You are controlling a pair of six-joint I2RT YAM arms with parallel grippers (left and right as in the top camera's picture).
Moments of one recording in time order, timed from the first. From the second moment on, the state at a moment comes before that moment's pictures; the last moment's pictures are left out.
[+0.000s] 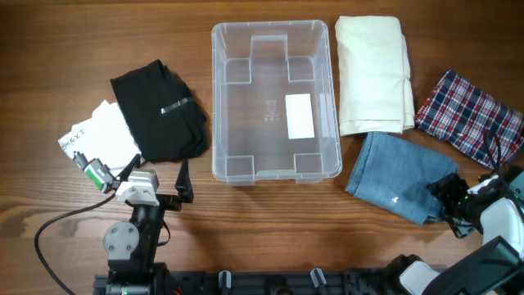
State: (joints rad) left arm 0.00 0.01 0.02 -0.09 0.12 -0.08; right arm -0.83 1.36 0.59 -0.60 -0.22 0.21
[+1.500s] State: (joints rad) left arm 0.00 0.01 0.02 -0.09 0.12 -0.08; right arm -0.82 1.00 0.87 -1.01 -0.57 0.08
